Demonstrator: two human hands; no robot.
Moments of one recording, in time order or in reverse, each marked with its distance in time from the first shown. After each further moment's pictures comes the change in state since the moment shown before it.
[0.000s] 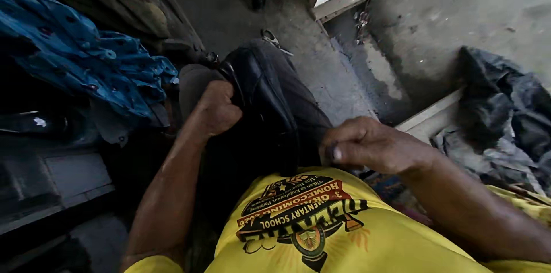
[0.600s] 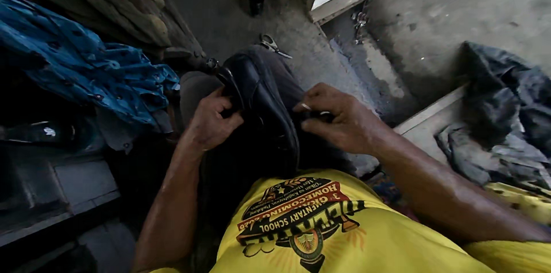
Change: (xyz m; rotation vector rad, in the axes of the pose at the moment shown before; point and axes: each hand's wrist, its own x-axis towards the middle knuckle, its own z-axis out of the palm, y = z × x) left_hand -0.016 -0.011 0.001 0.038 0.051 0.093; right_hand 0.029 0.005 -0.001 -0.545 0.442 -0.040
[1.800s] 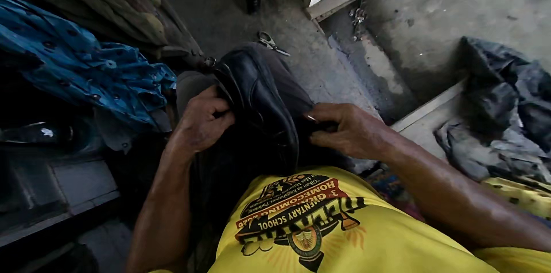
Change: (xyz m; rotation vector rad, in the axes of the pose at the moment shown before) left_hand -0.010 0.001 -0.014 0.124 -0.058 0.036; right_hand -0.020 0.000 -0.003 0.035 -0.136 0.209
